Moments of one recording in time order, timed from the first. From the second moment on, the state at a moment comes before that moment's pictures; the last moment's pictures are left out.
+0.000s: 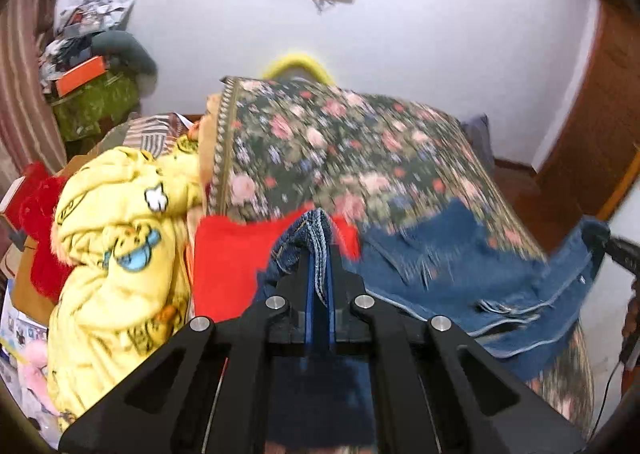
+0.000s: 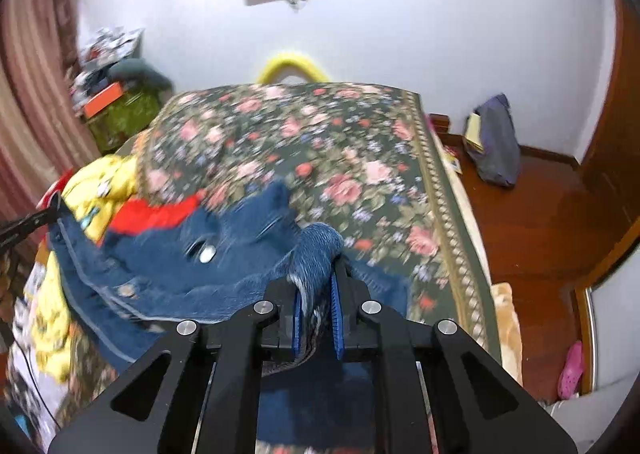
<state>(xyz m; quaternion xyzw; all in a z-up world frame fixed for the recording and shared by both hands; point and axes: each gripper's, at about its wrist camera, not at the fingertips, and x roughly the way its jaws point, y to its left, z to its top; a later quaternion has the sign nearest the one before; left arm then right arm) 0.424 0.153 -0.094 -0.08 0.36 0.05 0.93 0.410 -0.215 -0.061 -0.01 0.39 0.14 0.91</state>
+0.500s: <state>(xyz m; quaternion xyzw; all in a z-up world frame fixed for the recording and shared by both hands) 0.483 0.171 -0.187 0.01 0.41 0.15 0.90 0.454 -0.254 -0.133 0.05 0.45 0.08 0.89</state>
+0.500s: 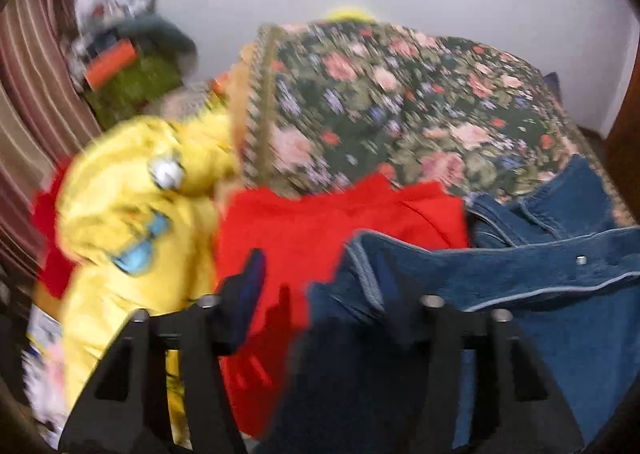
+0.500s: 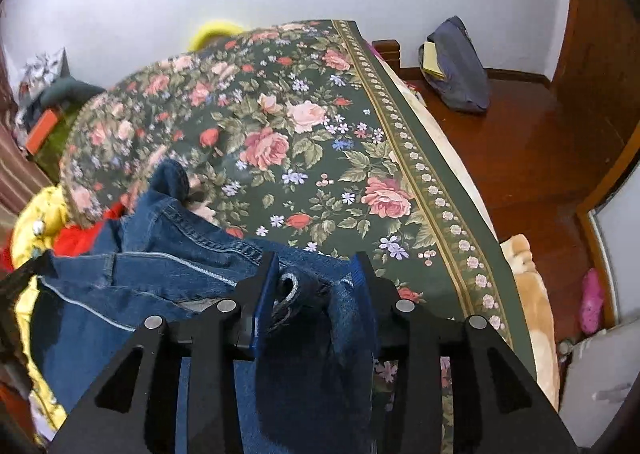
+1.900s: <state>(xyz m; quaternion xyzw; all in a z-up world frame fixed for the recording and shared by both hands) 0.367 0.122 -0.240 0.02 0.45 0.06 0.89 0.334 -0.198 -0.174 -0.09 0.46 0.11 0.88</state>
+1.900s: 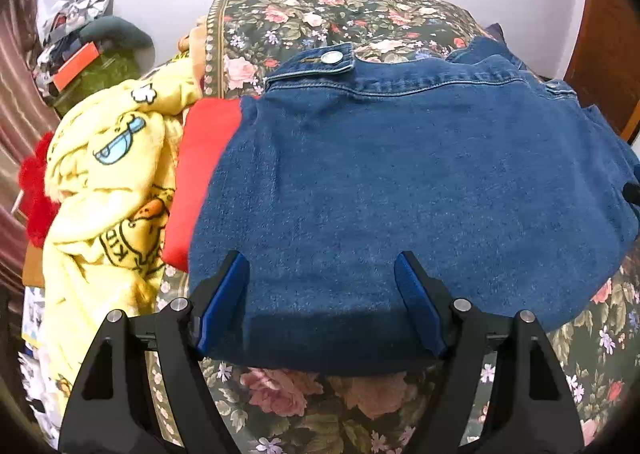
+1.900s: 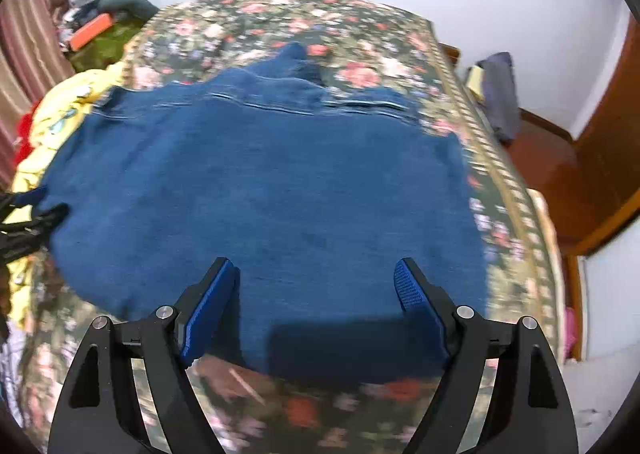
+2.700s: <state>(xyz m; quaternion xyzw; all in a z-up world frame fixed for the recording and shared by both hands) 0.313 0.186 -0.248 -0.25 0.45 0.02 0.85 0.323 -0.144 -0.169 -0.09 0.45 0.19 0.87</state>
